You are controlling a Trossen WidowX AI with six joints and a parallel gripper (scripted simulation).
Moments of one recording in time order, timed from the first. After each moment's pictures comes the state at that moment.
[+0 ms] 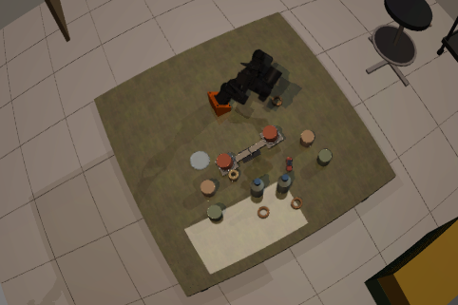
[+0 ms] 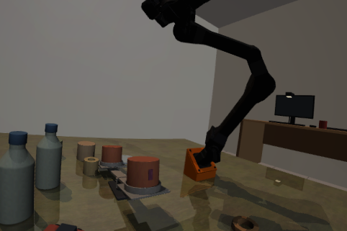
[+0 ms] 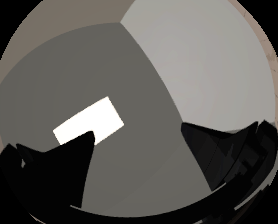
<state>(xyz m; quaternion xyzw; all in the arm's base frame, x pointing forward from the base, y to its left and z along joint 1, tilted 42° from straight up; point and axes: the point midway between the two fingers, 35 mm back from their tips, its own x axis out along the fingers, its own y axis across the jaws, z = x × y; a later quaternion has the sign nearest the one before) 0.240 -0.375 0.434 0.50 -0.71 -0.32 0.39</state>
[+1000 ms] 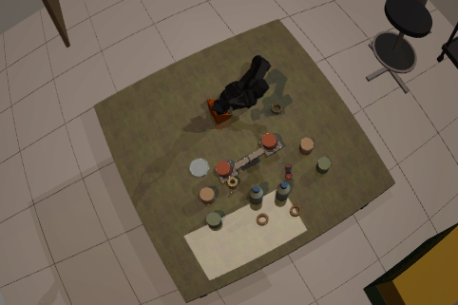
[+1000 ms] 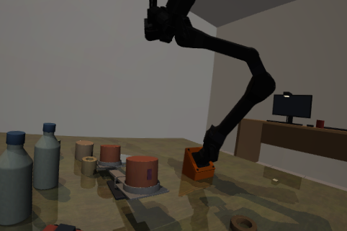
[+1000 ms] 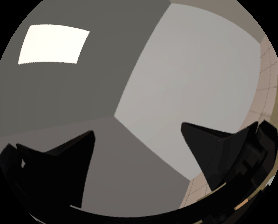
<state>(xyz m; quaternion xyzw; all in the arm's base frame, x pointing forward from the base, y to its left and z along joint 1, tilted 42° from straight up) 0.268 -0.405 0.350 0.41 -0.34 -0.55 0.64</state>
